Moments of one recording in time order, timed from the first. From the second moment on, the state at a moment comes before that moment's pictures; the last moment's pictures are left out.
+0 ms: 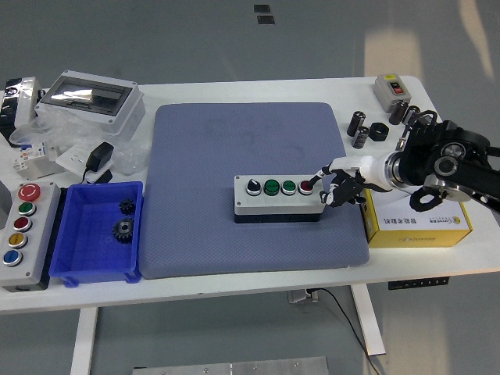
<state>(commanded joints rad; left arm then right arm) 0.03 0.14 -1.60 -0.18 1.81 -0.04 0.30 1.05 -0.67 0.25 1.47 -0.73 0.17 -0.61</state>
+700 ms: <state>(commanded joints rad) 0.04 0.11 -1.59 -0.18 1.81 -0.03 0.30 0.60 -0.55 0.91 1.64 -1.09 0.21 -0.43</state>
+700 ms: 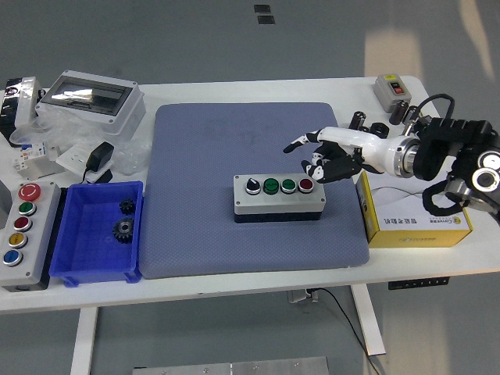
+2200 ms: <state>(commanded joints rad) -0.05 0.17 -1.60 -0.18 1.90 -0.06 0.28 0.10 -0.22 1.43 1.46 -0.93 -0.40 0.48</state>
